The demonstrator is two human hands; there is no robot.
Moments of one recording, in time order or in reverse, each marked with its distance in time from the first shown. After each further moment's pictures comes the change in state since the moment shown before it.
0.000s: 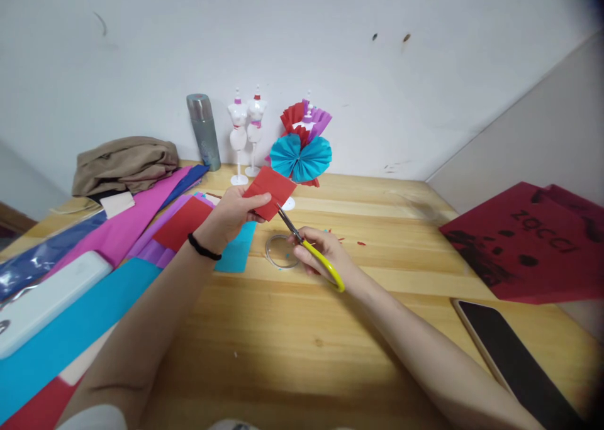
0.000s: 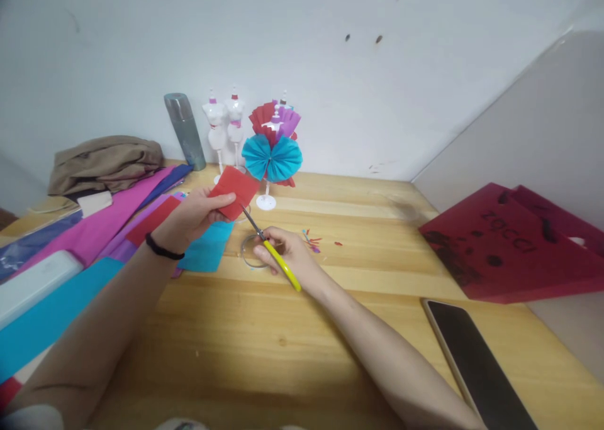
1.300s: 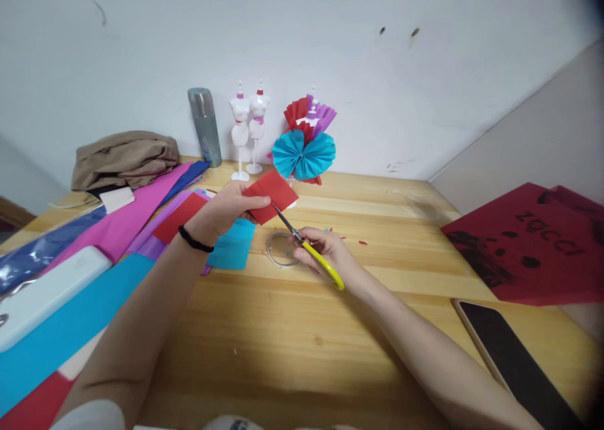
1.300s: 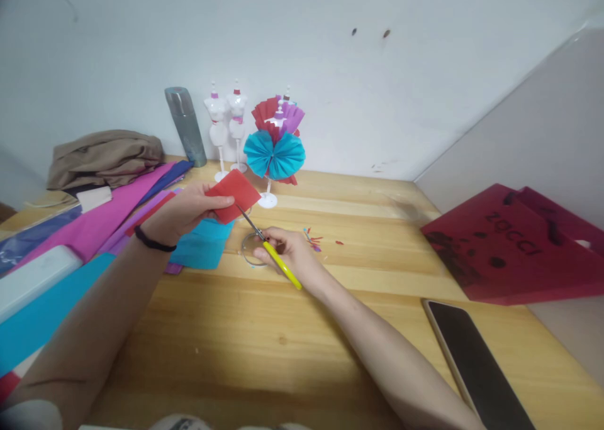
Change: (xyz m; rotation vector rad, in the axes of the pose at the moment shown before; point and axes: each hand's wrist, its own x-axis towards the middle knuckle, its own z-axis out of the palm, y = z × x) left_hand 0.003 0.006 -0.018 0.120 -0.048 -0.088; right_hand 0.004 0.015 -0.002 -0.051 -0.009 -0.060
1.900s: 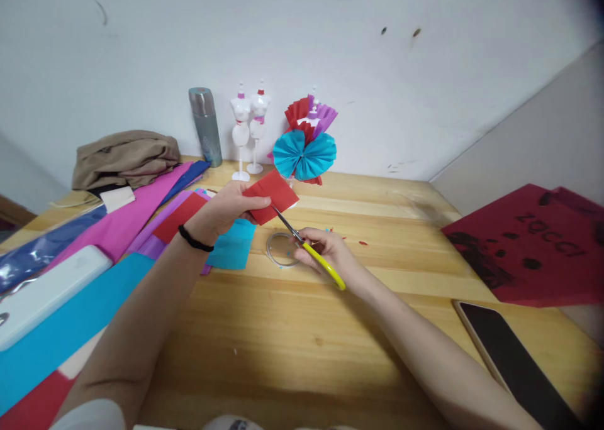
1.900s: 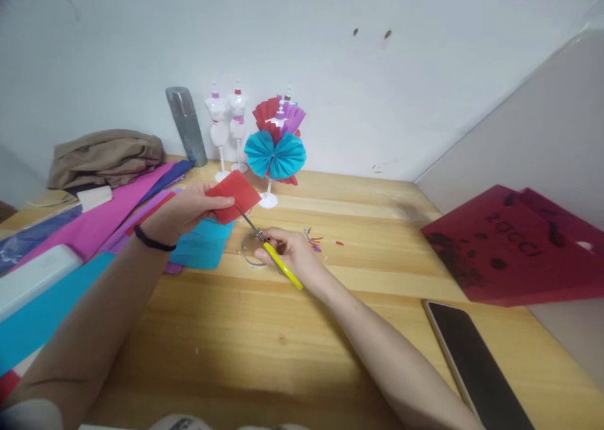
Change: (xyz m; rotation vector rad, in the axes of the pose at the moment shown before) left_hand -0.004 0.008 0.004 0.044 0.027 -0.075; right_hand 0.001 0.004 -0.004 -0.095 0.006 -0.016
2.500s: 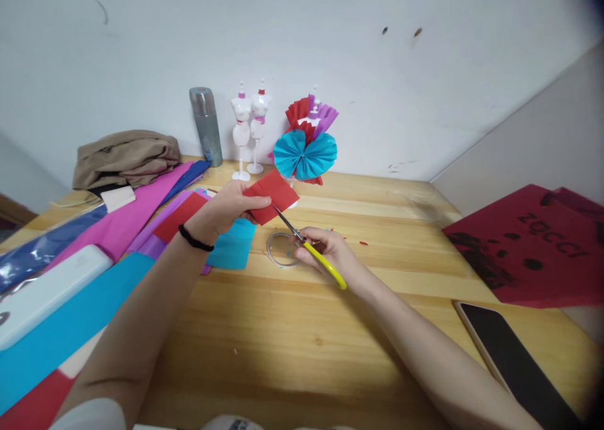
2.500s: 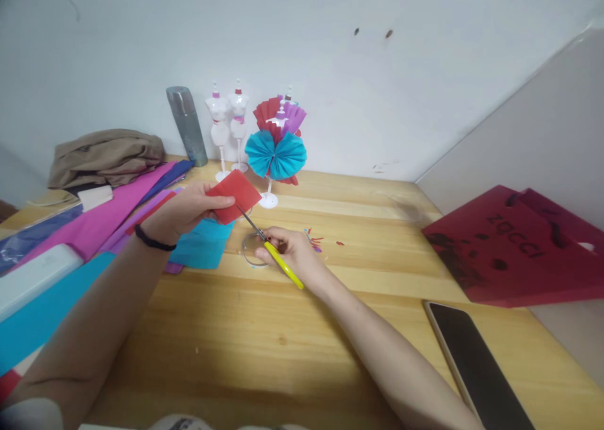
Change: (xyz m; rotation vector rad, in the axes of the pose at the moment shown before) left_hand 0.002 -0.002 -0.001 0.015 -0.009 0.022; right_hand 0.001 -0.006 0.001 0.039 0.010 0.011
